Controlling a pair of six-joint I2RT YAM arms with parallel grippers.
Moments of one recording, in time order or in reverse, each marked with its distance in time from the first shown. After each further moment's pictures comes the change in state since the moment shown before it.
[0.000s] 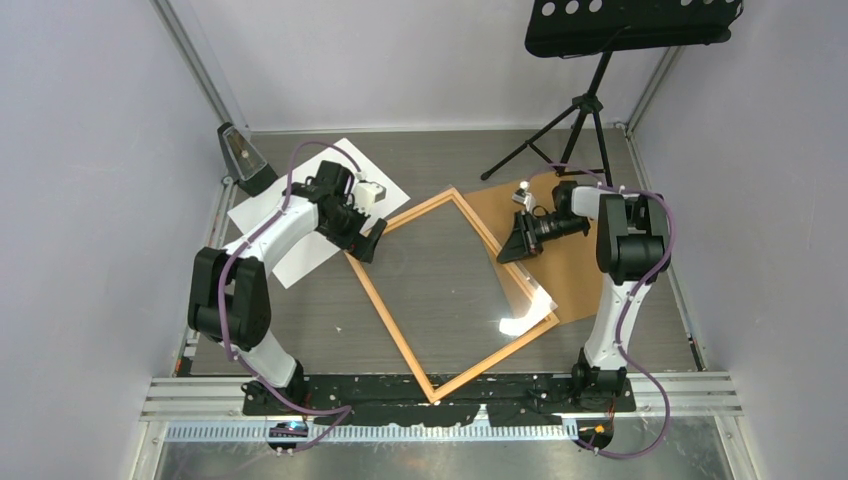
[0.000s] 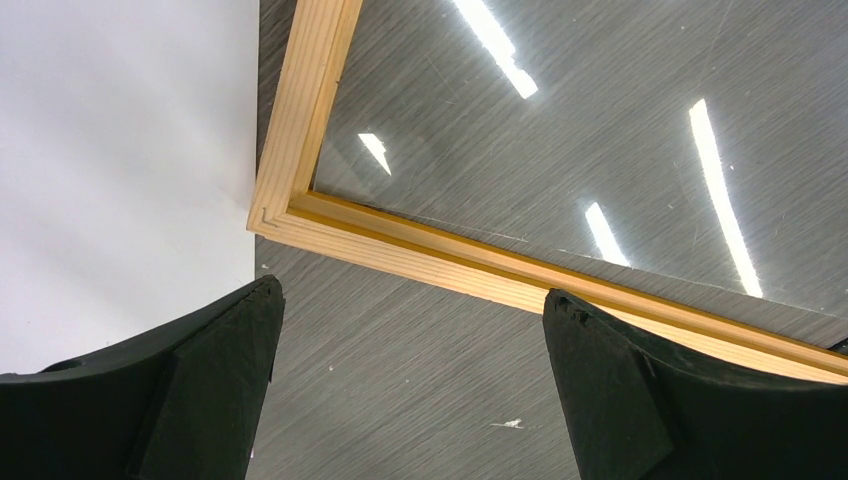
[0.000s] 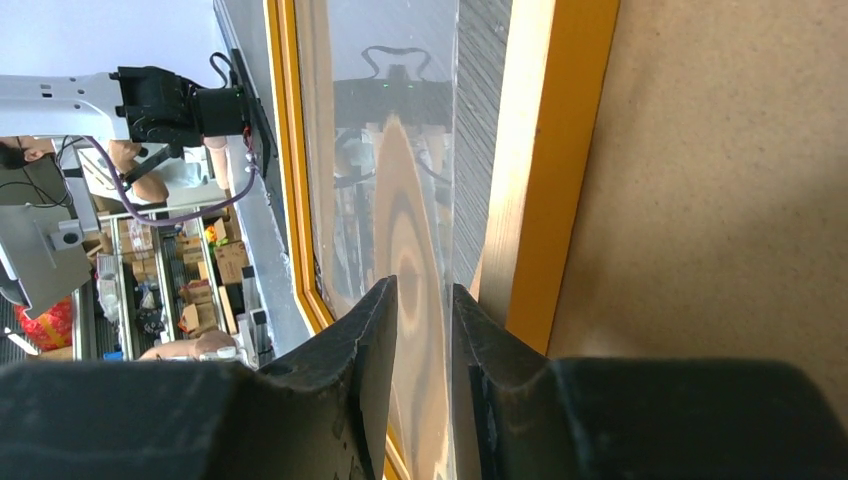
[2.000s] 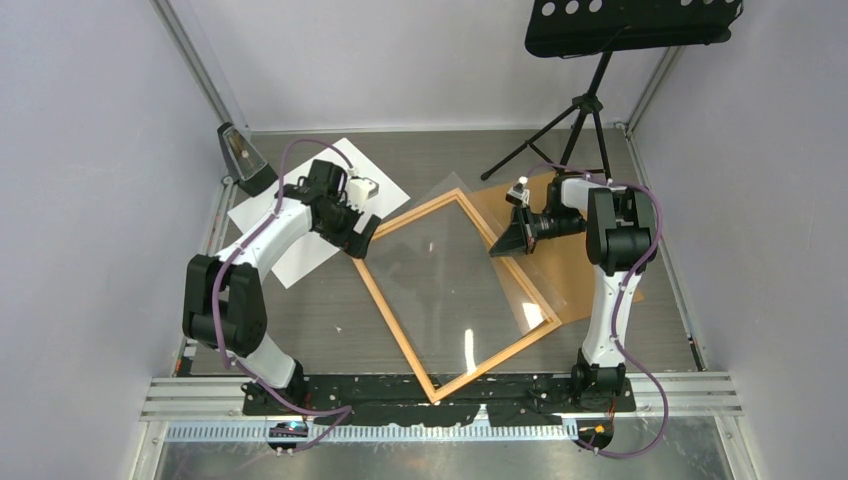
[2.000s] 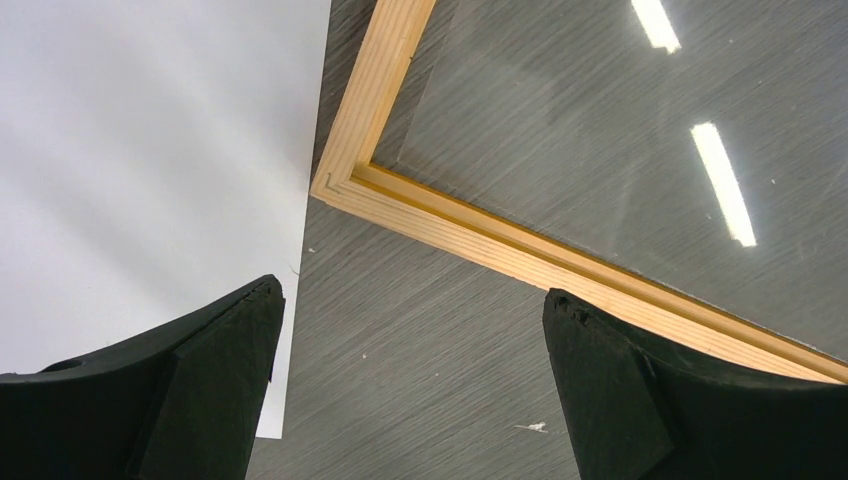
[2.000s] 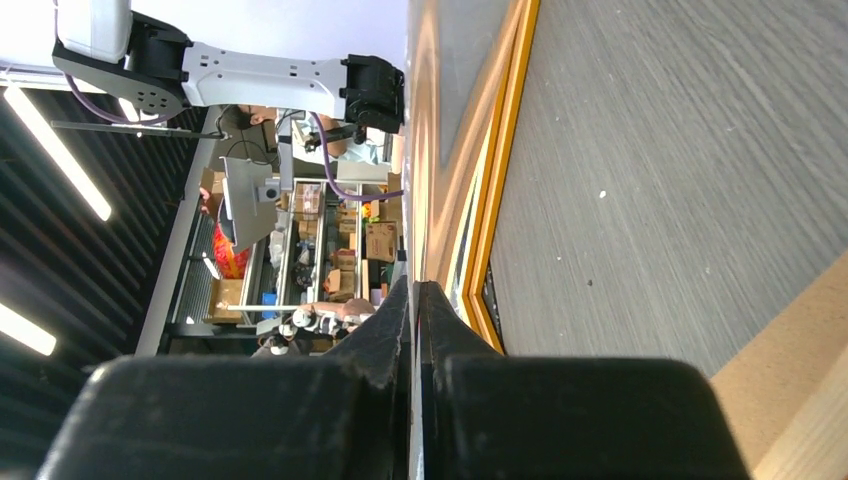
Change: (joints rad) left arm 0.026 -0.042 -0.019 0.030 -0.045 0.004; right arm 0.045 0.116 0.147 -0.608 -0.333 -0.447
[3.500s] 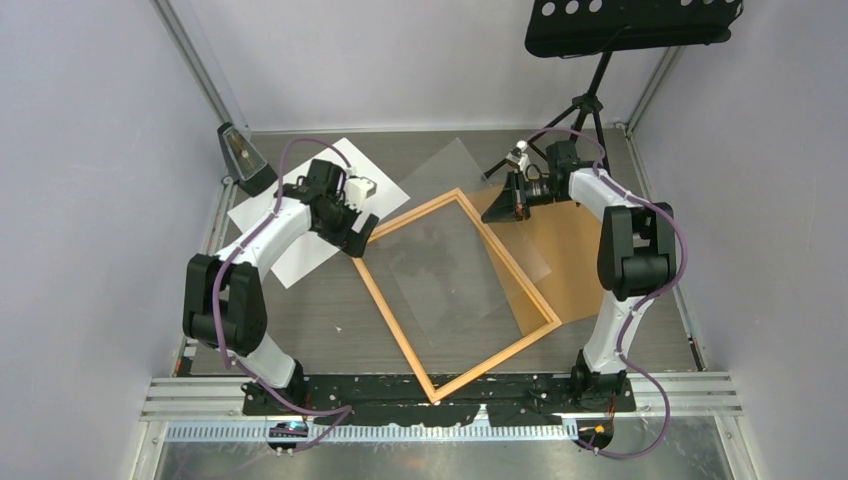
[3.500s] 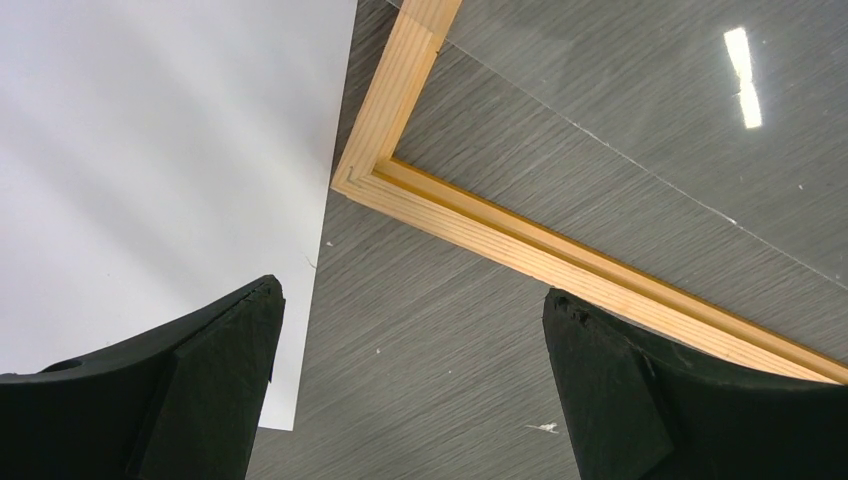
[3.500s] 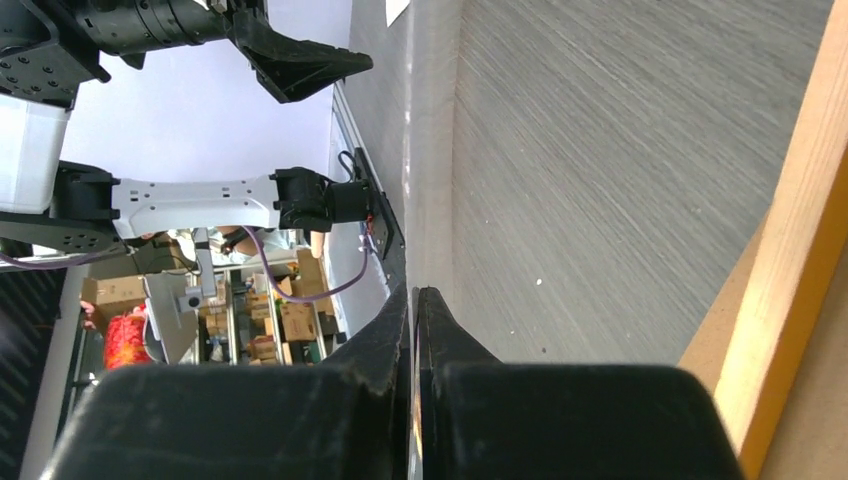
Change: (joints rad) left arm 0.009 0.004 0.003 0.000 -0.033 0.001; right arm 0.043 -0.245 0.006 0.805 0.233 0.980
